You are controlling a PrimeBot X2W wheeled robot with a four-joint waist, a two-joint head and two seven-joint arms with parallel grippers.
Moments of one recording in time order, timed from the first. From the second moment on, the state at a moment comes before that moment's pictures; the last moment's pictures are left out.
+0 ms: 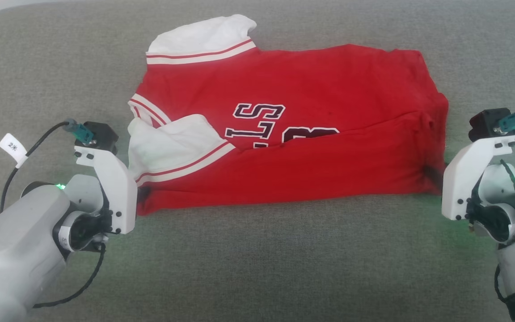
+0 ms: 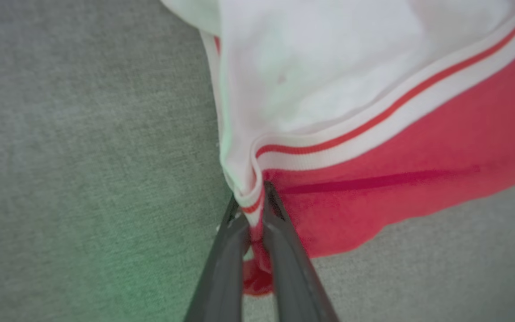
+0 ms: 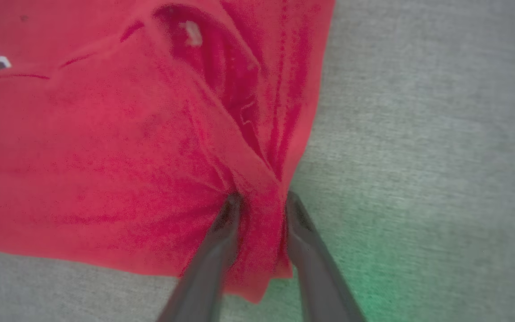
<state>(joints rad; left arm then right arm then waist) -0.81 0.68 -1.00 0.45 -1.23 0.10 0.49 -0.46 -0.26 0.02 0.32 0.38 0.13 0.76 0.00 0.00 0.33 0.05</state>
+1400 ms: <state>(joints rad) -0.59 0.85 -1.00 0.14 -1.30 0.29 0.51 -0.12 -0.21 -0.08 0.01 0.43 0.13 0.90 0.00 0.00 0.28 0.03</state>
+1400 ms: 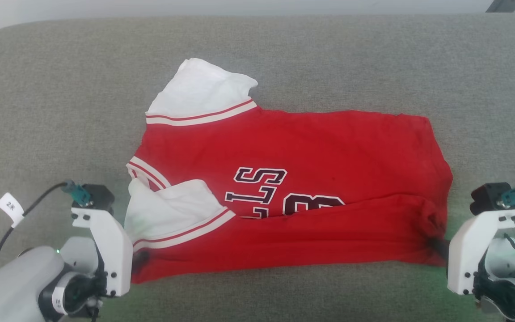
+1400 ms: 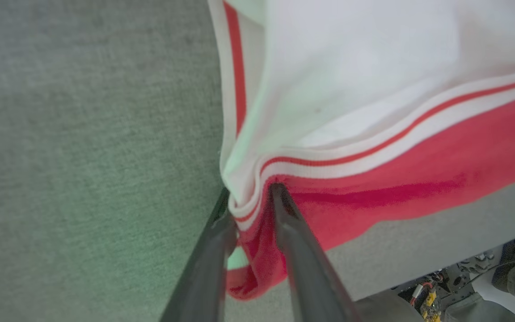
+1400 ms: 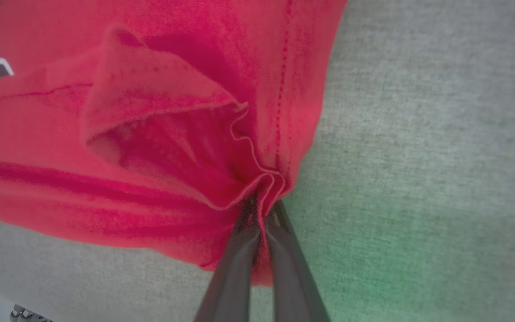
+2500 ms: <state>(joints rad) -1.00 0.95 -0.90 0.27 -1.16 0.19 0.59 -0.31 -0.13 0.03 -0.12 0.36 0.13 0.33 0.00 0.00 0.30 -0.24</state>
